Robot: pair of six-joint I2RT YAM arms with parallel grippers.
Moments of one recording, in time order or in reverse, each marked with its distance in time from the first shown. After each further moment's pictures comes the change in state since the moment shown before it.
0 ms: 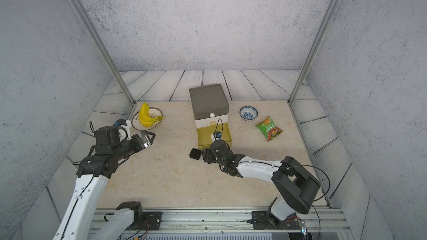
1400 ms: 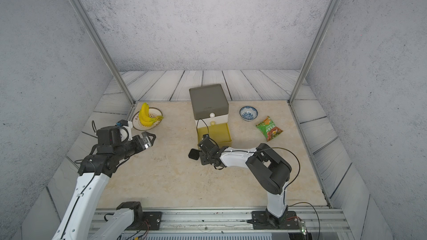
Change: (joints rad) left arm 0.000 0.015 -0.007 -0.013 -0.009 0.027; right arm 0.009 0.281 0.274 -0.264 0.000 -0.130
